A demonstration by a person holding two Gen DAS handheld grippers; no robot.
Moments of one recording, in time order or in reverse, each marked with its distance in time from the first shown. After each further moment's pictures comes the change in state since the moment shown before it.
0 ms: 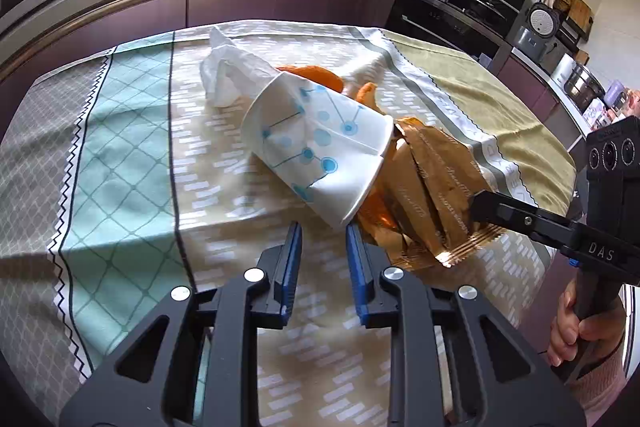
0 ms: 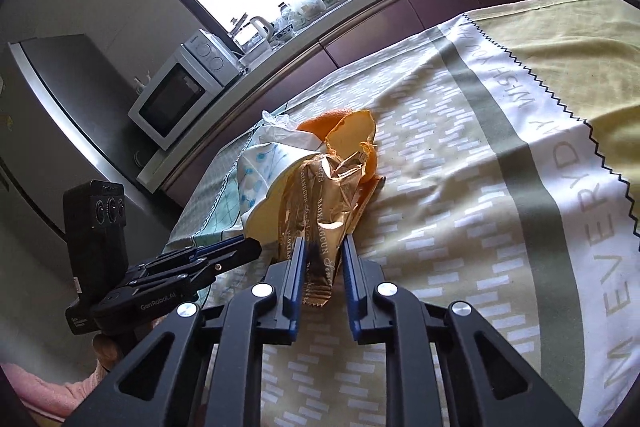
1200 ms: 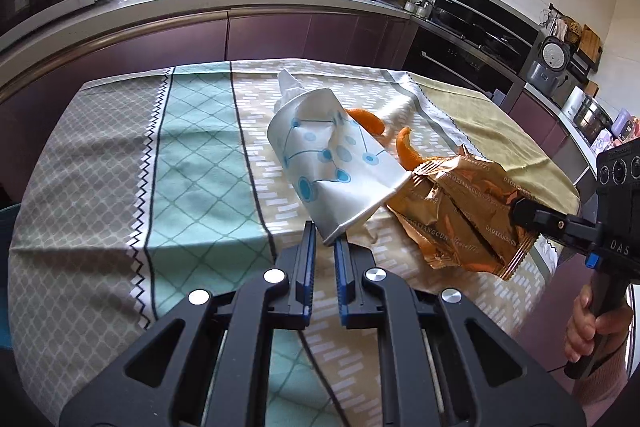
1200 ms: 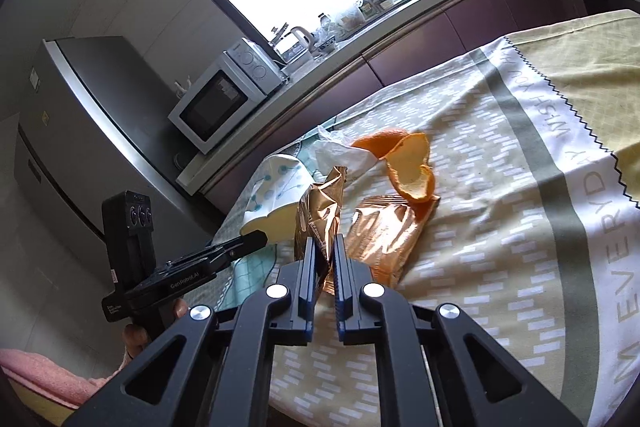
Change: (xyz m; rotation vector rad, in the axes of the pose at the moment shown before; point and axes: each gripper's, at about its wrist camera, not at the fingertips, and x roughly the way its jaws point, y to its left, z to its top) left arm -0.061 0.036 -0.011 -0.042 -0.130 0.054; right arm -0.015 0.030 0.005 -0.050 -0.026 0.143
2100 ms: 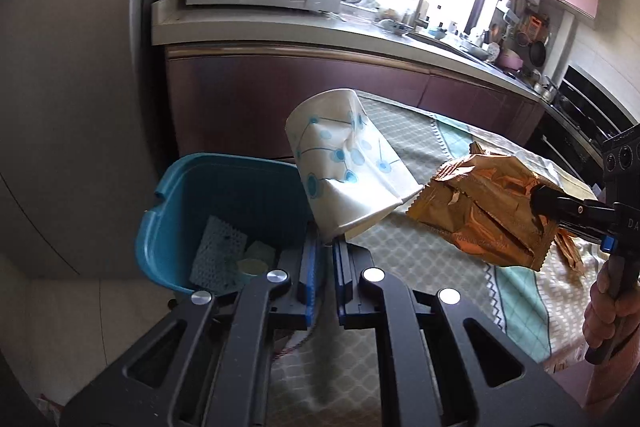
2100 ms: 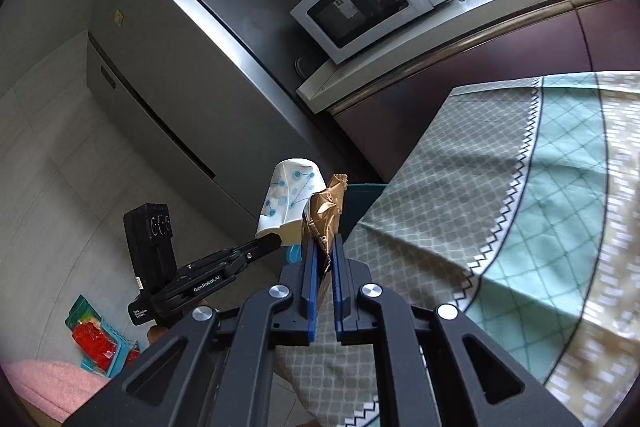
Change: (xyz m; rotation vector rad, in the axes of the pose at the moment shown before) left arm -0.191 0.239 -0.076 -0.320 -0.154 0.384; right arm 0.203 0.182 0.022 -0.217 0.329 0.382
